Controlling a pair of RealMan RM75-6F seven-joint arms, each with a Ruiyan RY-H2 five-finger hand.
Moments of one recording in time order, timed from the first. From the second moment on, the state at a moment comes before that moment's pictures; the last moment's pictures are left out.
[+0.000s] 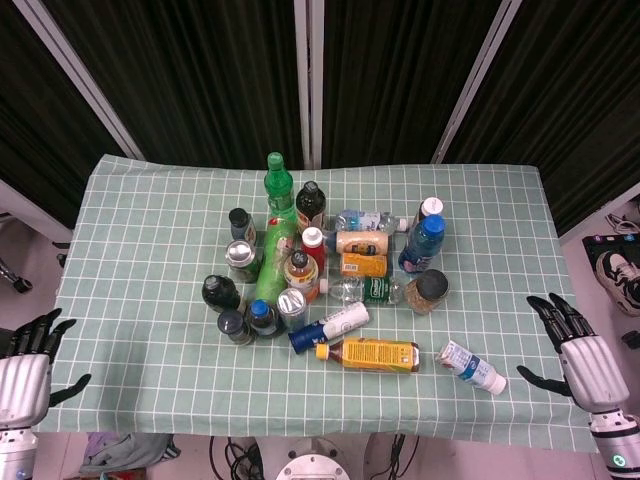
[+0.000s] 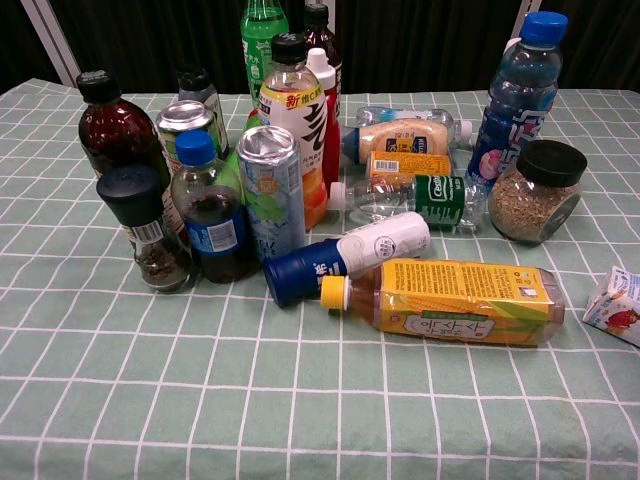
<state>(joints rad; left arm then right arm) 0.03 -1.23 -0.02 -1.61 1.54 1.61 0.14 0.09 -1.10 -0.04 -1.55 -1.68 1.57 0.21</state>
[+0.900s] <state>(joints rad) 0.05 -1.27 0.00 -1.54 1.55 1.62 0.08 0.37 -1.34 0.01 -1.73 -1.63 1.06 -0.04</state>
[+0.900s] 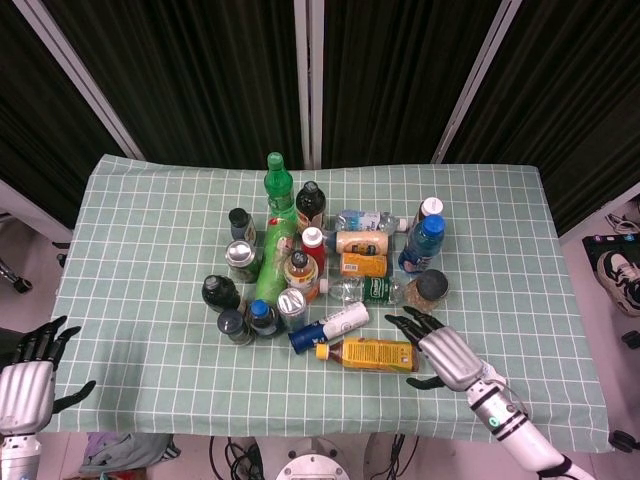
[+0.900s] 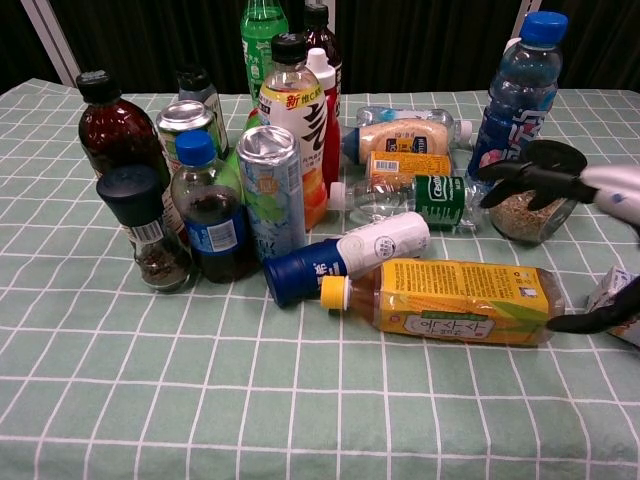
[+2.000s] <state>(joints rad) 0.06 -1.27 -0.01 -1.55 1.54 1.63 0.07 0.55 -1.45 0.00 -1.58 -1.90 1.33 0.40</state>
